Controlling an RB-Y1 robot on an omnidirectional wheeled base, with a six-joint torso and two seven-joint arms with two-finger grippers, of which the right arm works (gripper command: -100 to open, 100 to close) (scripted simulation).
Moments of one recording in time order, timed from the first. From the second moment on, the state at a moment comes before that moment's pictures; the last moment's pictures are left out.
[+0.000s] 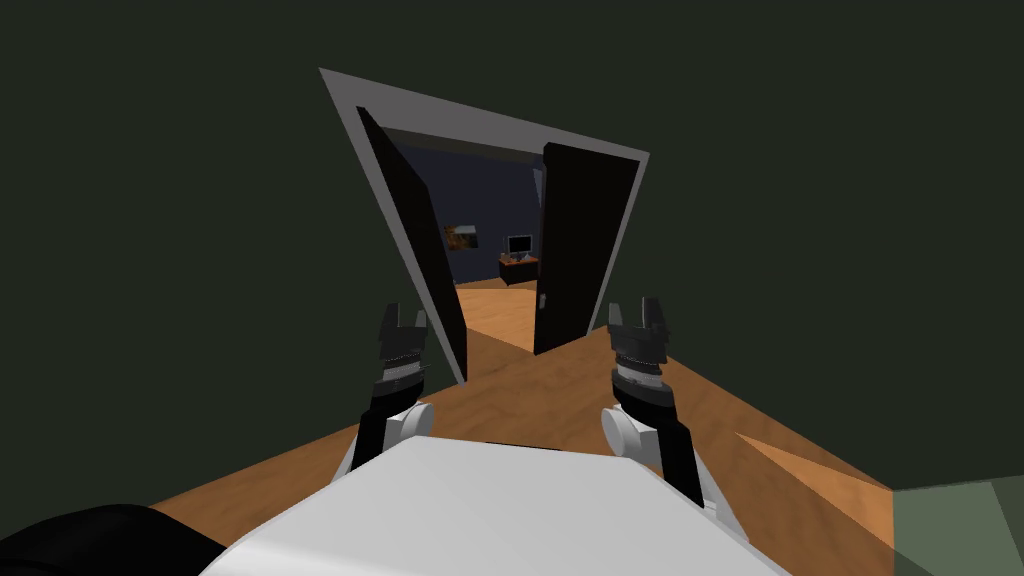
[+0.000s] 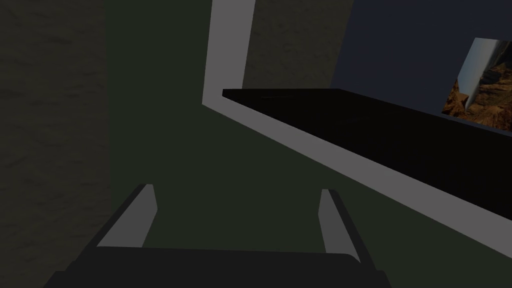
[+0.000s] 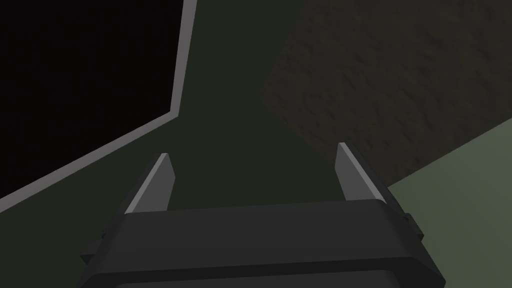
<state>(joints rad) 0.40 -0.03 0.03 -2.20 -0.09 -0.64 0.04</state>
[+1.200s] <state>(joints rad) 0.29 -0.07 0.07 -1.89 -0.09 -0.68 0.02</state>
